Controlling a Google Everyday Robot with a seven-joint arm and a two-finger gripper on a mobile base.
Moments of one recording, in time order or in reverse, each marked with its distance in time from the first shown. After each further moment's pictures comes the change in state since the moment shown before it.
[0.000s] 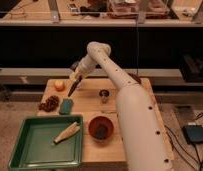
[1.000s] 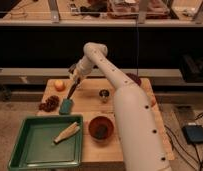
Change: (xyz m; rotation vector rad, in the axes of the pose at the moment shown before) arm -0.010 -0.004 0.009 -0.036 -0.053 -0.026
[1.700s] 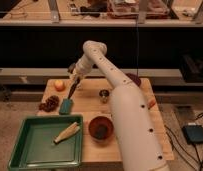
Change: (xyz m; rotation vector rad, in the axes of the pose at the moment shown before) arm -0.001 -0.006 -0.002 0.017 -0.021 -0.046
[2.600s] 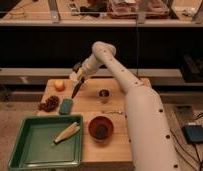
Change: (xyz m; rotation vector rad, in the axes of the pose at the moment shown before) arm -0.012 0.019 -0.032 0.078 0.067 0.062
